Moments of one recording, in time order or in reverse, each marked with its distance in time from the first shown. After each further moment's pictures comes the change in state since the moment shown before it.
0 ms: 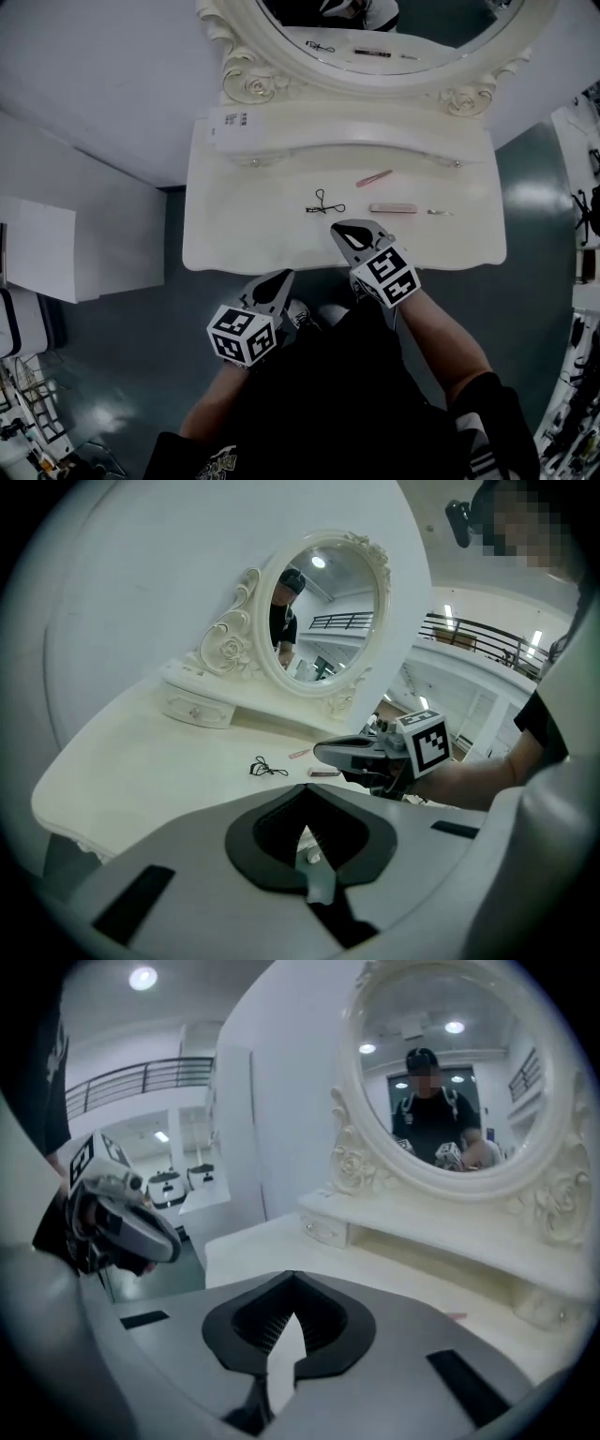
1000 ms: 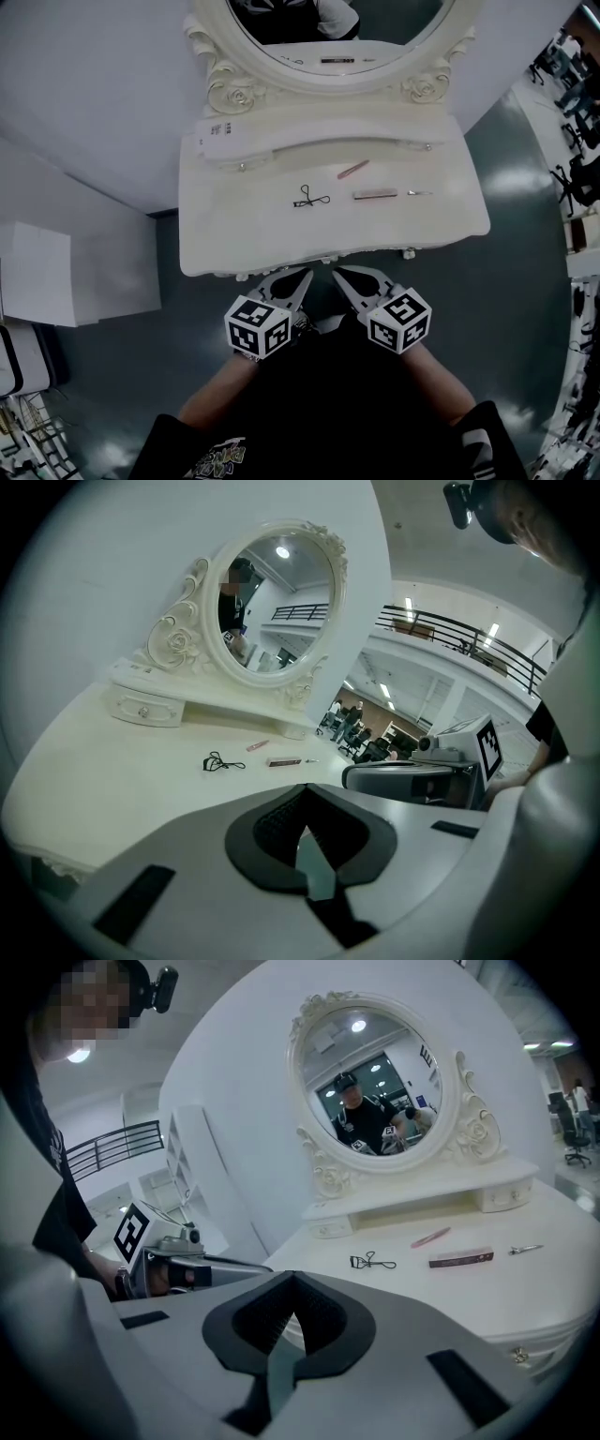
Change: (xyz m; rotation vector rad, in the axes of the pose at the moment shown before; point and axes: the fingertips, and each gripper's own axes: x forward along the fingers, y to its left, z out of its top) left arm -0.003 -0.062 -0.017 0.126 0.054 -0.213; right arm -0.095 0.100 -0.015 0.417 -0.183 -0.080
